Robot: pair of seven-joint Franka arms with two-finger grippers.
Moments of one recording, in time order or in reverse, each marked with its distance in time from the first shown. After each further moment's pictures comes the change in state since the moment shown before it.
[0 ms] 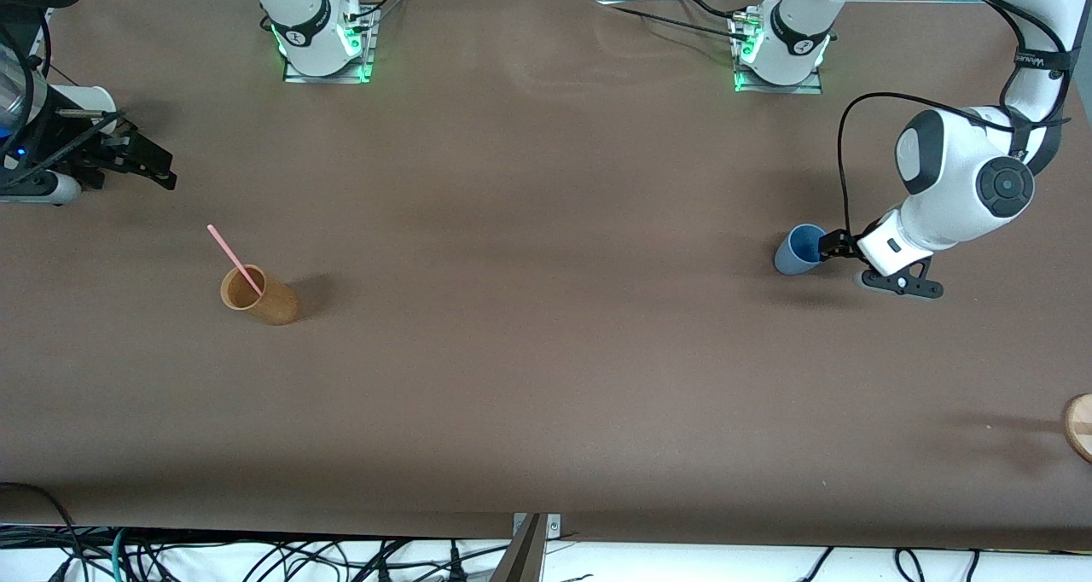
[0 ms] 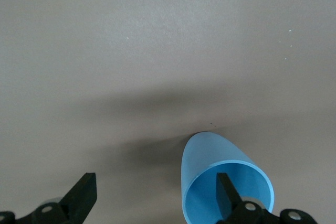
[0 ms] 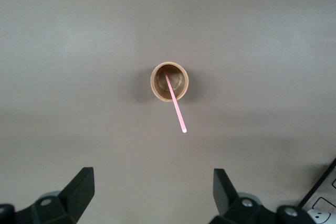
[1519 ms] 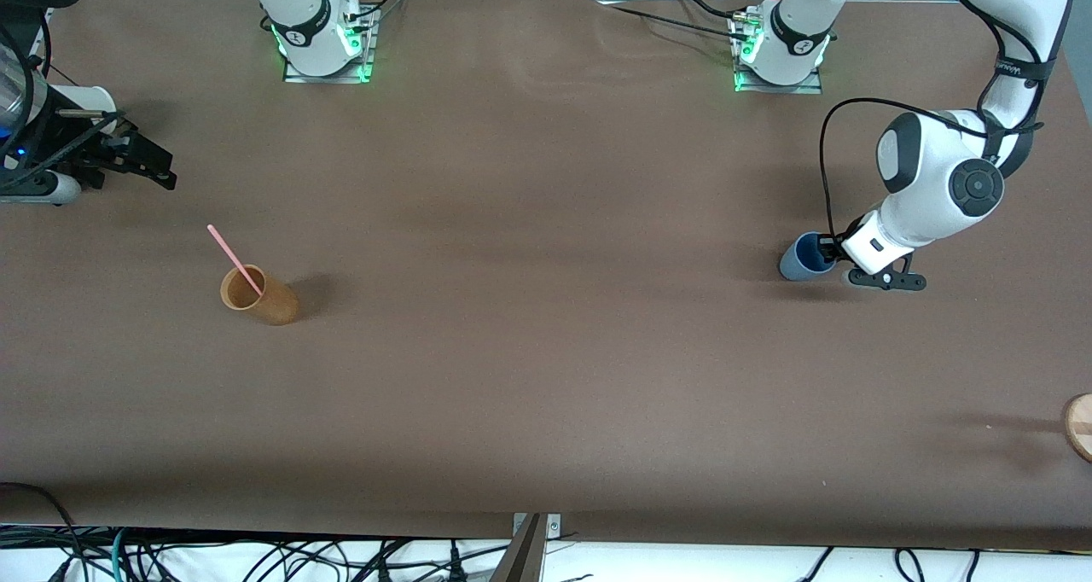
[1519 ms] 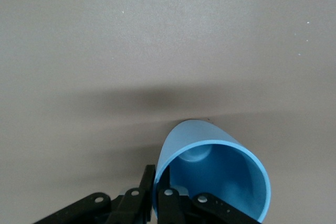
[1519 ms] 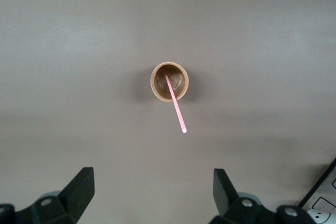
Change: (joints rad) left arm -0.007 0.003 -0.009 -0.052 -0.003 0.031 -0.113; right arm 0.000 0.000 0.000 0.000 0.000 0.000 0.000
